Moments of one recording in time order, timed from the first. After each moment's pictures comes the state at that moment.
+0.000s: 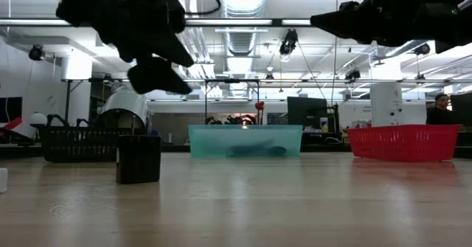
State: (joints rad) left arm -0.18 1.36 0.70 0.04 -0.02 -0.57; right arm 0.04 1.07 0.25 0.84 0.03 -0.44
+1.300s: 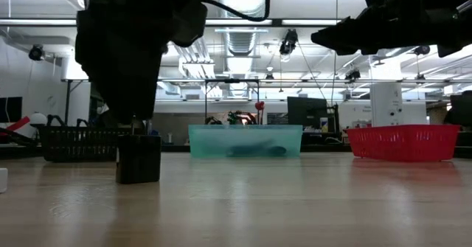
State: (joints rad) left arm -0.44 1.88 1.42 -0.90 -0.10 -1.11; right arm 0.04 1.07 0.25 0.76 0.03 -0.24
